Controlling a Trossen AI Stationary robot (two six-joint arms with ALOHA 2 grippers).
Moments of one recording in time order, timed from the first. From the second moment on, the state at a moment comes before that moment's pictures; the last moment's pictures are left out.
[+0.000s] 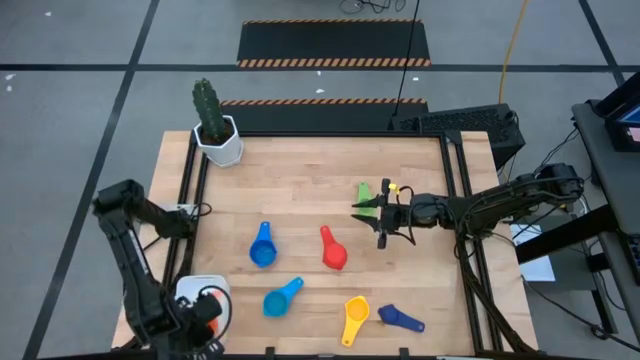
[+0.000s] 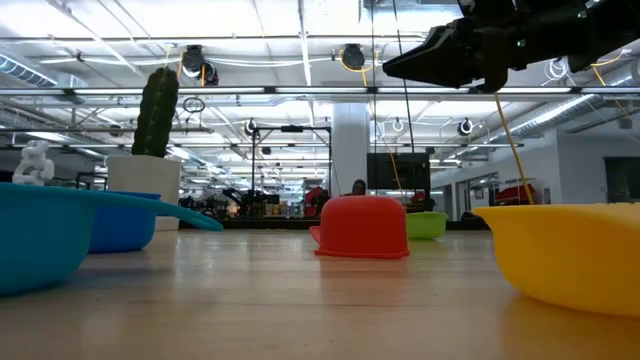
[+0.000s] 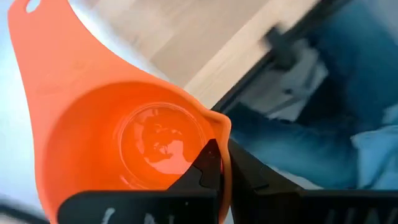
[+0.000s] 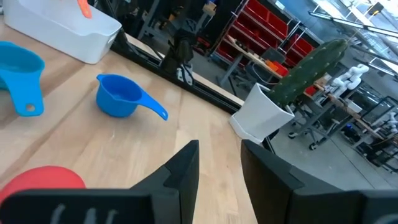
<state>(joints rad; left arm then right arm) -1.11 1.63 1.37 -1.01 -0.07 -1.94 0.13 1.19 0.43 0.62 0.26 -0.51</state>
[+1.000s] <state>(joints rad) -1.14 1.88 1.37 -1.12 -0.05 -2.09 0.13 1.19 0.43 0.60 0.26 -0.51</state>
